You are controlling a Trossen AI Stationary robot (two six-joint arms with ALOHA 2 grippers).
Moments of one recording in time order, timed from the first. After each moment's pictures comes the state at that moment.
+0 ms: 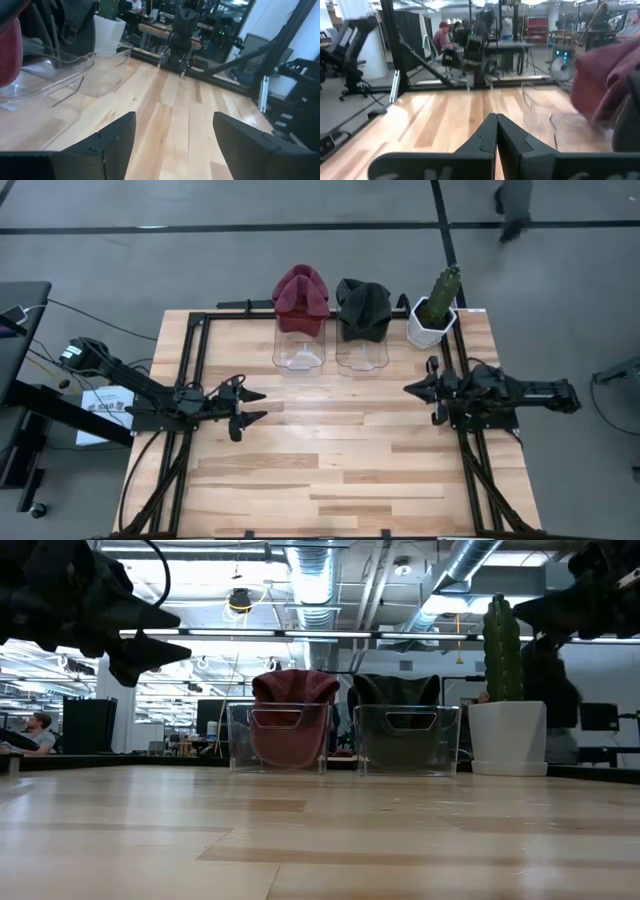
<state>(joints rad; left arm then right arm) -0.39 0.86 0.00 0.79 -0.50 -0.30 0.02 0.00 0.10 -0.10 0.01 0.00</state>
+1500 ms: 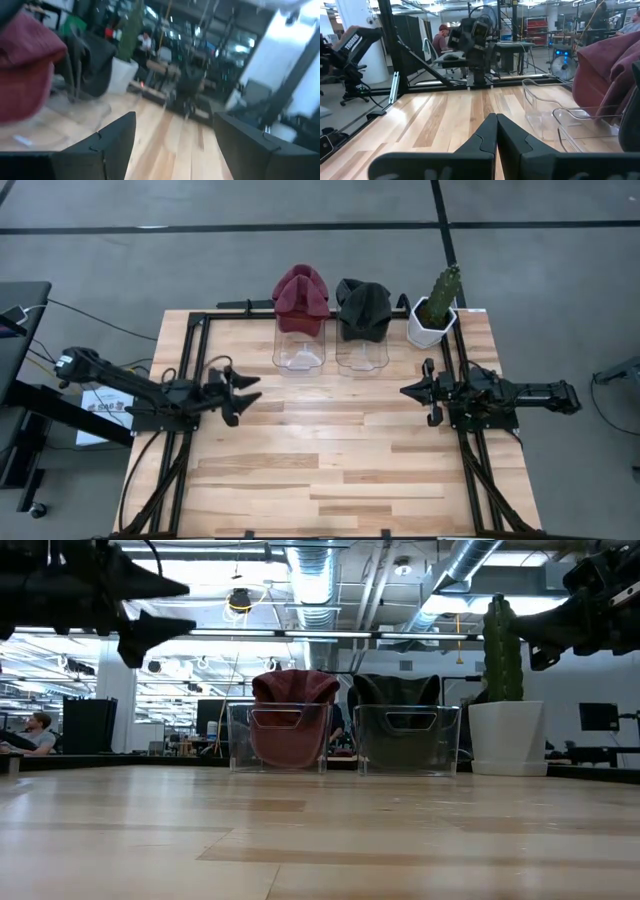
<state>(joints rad) -0.29 0.68 0.01 0.79 -0.50 -0.29 0.00 0.00 0.01 0.00 0.00 0.03</state>
